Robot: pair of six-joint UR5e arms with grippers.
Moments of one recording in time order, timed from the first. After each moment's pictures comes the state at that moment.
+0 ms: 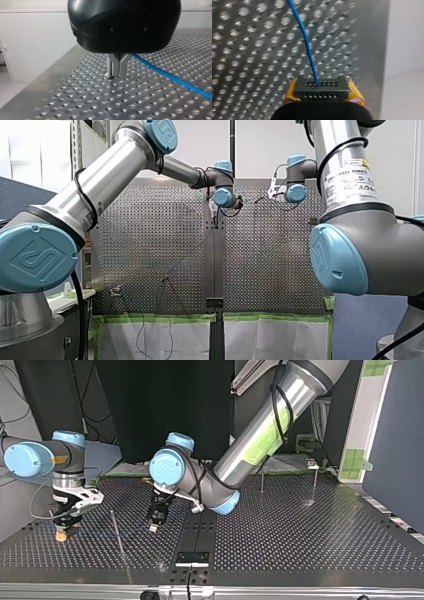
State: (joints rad) left arm -0.65 -2.27 -0.91 -3.00 -1.82 -1.66; right arm 1.80 -1.14 1.31 -0.33 1.58 1.77
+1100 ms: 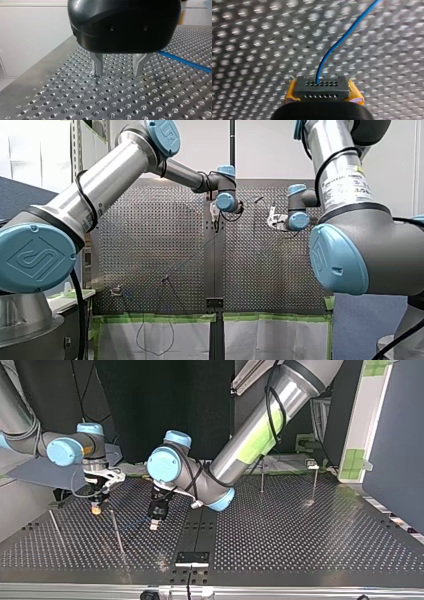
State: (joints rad) left arm -0.66 -2.29 -0.92 -2.99 -1.86 -1.66; right arm 1.79 -1.03 1.47 -0.44 1.49 1.75
